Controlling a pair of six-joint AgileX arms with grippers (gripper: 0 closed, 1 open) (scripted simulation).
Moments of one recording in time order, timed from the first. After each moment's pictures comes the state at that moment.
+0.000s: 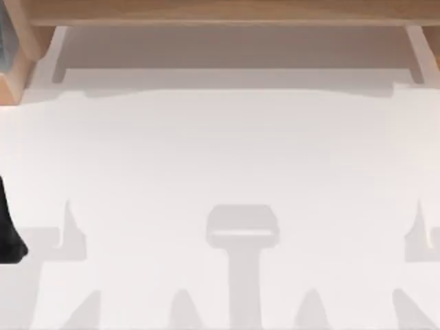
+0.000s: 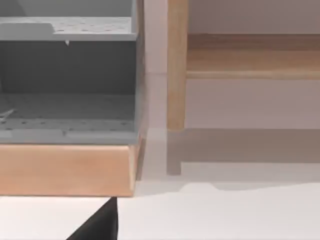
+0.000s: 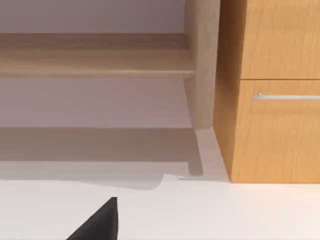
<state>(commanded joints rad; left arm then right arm) 0.00 0.00 0.00 0.00 0.00 0.00 0.00 0.00 0.00 0.00 0.00 0.00</state>
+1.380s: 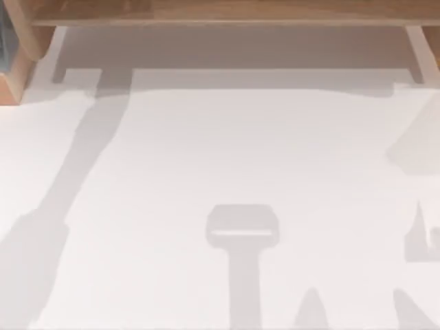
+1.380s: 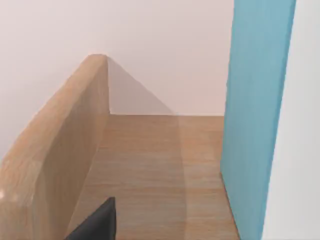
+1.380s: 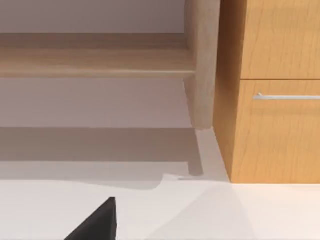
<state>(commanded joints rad) -0.28 1.56 1.62 -0.04 -0.25 0.01 0.00 0.00 0.00 0.00 0.00 0.00</state>
